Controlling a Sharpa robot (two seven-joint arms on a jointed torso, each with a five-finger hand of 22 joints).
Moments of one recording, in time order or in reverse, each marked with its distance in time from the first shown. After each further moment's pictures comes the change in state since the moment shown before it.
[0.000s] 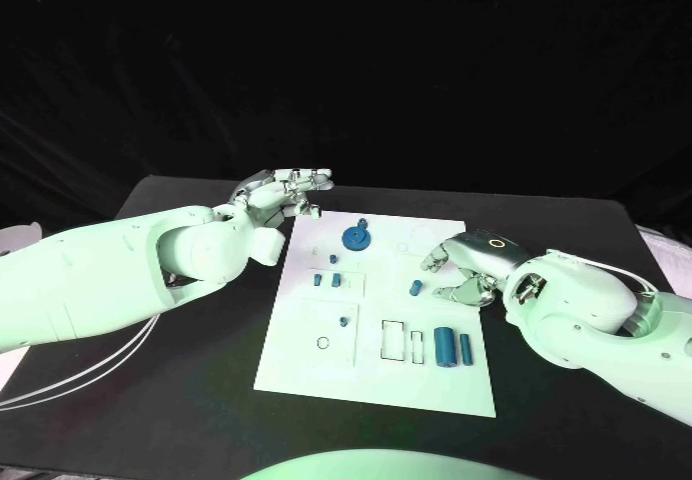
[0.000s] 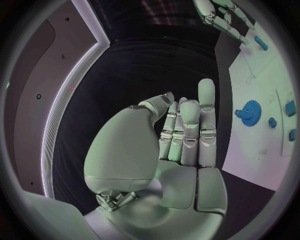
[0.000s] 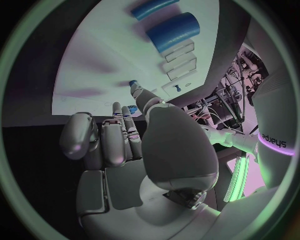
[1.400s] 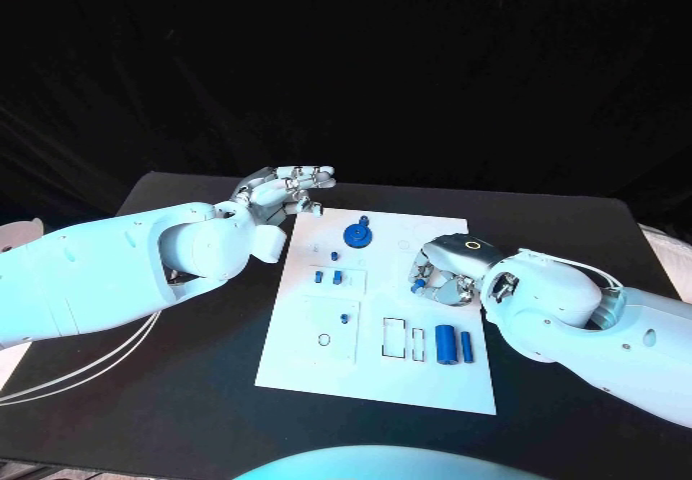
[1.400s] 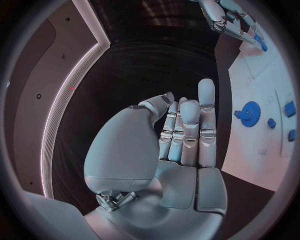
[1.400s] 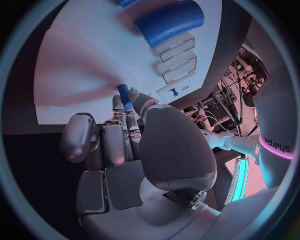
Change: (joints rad) left arm 0.000 0.001 -0.001 -0.002 -0.004 0.009 -0.004; left_hand 0.000 0.000 0.000 0.000 0.000 0.000 0.000 0.000 0.000 0.000 0.000 0.000 0.000 0.000 0.000 0.000 -0.001 0.000 0.000 0.000 0.000 0.000; right arm -0.012 0.091 -0.006 -0.063 -0.003 0.036 0.021; right_hand 0.062 0.062 0.102 0.020 -0.036 0.173 -0.008 0.039 0.021 0.222 -0.015 0.057 0.004 0.000 -0.011 0.013 0.017 0.000 0.020 -0.012 0.006 0.026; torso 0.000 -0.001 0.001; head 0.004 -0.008
